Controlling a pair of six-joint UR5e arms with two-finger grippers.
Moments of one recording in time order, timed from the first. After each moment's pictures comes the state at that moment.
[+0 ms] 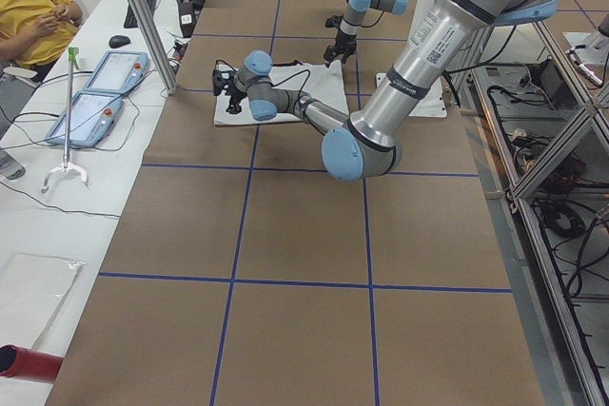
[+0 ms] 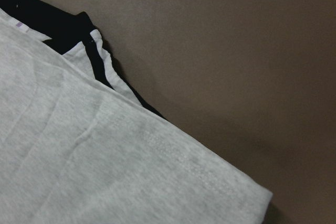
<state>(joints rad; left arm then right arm) -0.79 -2.21 -1.31 -2.44 -1.79 -1.48 0.22 -1.16 1.94 -1.56 1.46 2.36</state>
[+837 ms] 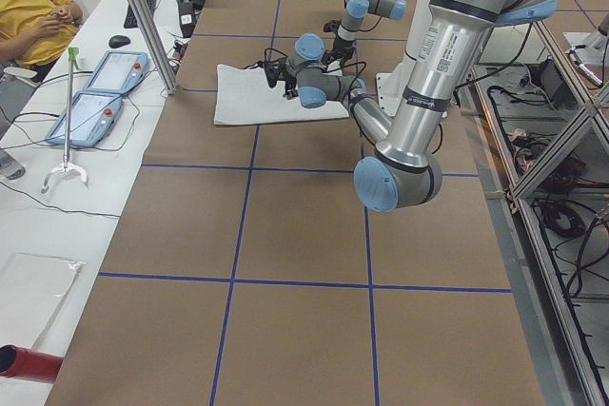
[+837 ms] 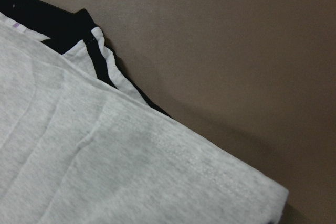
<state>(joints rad) -0.64 -1.98 -1.79 -2.23 -1.83 -1.72 0.23 -1.12 1.88 -1.56 1.46 2.37</state>
